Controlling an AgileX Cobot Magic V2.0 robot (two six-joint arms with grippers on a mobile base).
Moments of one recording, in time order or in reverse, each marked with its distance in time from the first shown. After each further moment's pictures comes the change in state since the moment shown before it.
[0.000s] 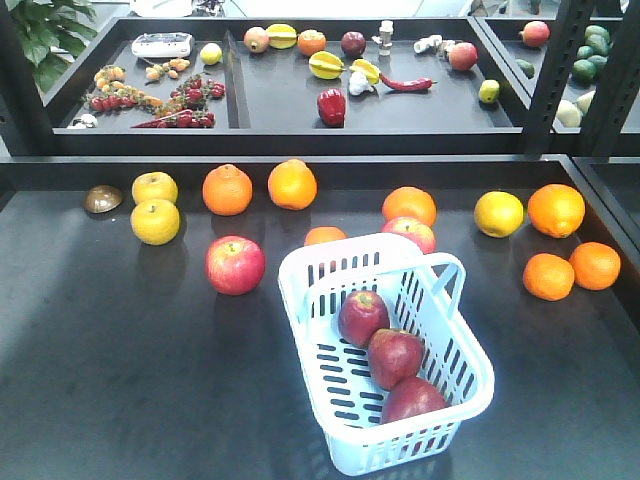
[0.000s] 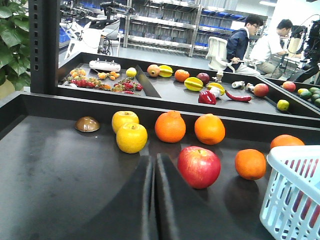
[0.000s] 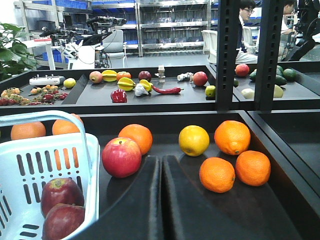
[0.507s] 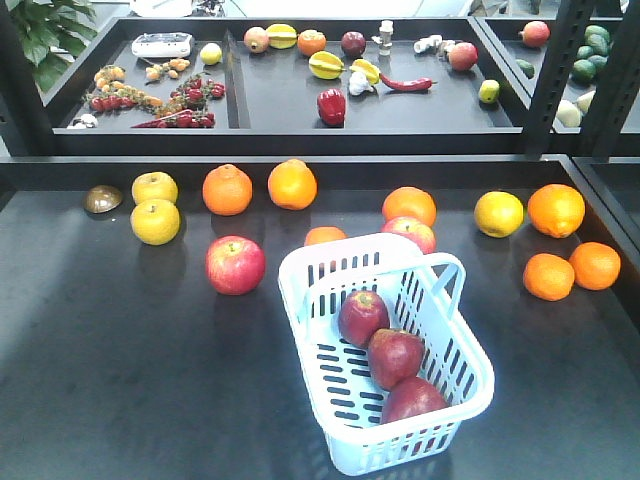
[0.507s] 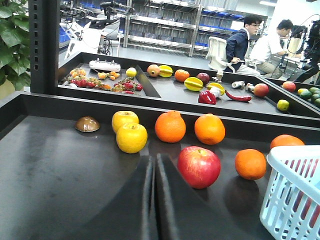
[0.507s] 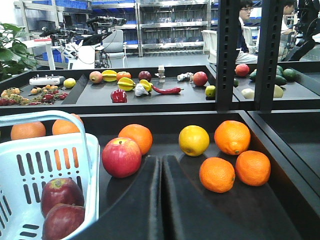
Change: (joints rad) left arm 0.000 0.000 0.000 0.000 0.000 0.000; right arm 0.000 0.000 0.000 0.000 0.000 0.000
